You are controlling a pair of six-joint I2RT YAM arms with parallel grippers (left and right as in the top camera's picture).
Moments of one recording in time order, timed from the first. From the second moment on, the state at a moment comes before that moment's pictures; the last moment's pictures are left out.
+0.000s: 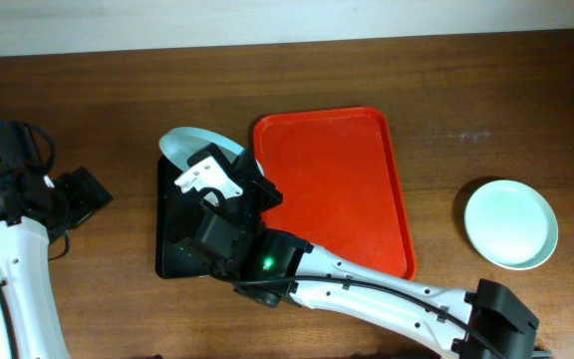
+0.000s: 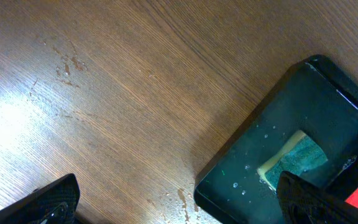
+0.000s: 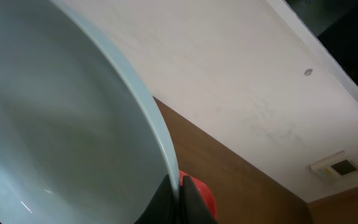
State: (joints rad) left arm 0.33 1.38 1.44 -1.31 -0.10 -0.39; right arm 1.12 1.73 1.41 -0.29 1.12 -0.11
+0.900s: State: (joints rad) left arm 0.33 1.38 1.44 -1.31 -0.10 -0.39; right arm 0.87 1.73 1.42 -0.62 0.44 0.41
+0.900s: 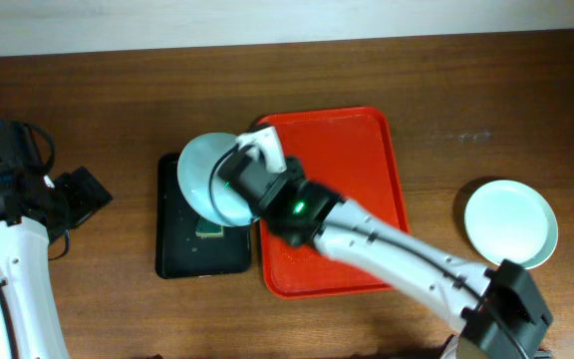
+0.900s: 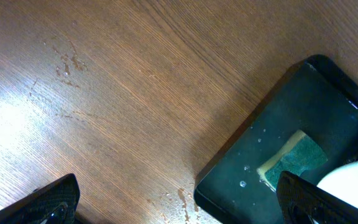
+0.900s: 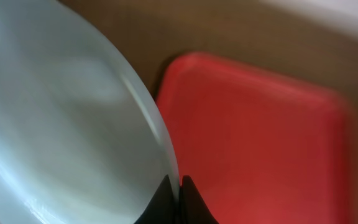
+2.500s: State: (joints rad) left arm 0.33 1.38 1.44 -1.31 -0.10 -0.39; right arm -0.44 1.11 1.05 -1.16 -0.45 0.22
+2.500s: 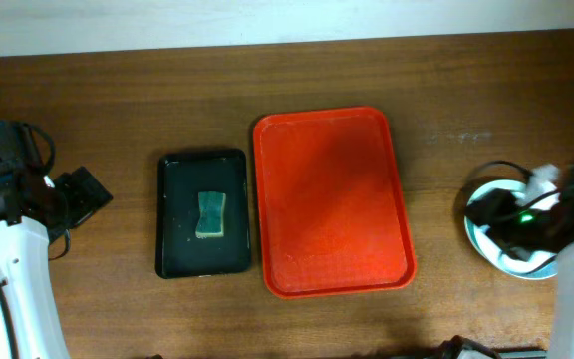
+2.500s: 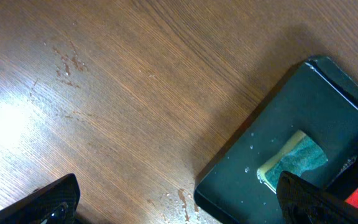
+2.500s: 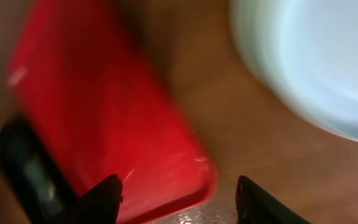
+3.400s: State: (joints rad) left arm 0.33 1.38 1.44 -1.31 -0.10 -0.39; right arm 0.11 0.56 1.05 -1.17 -0.31 0.05
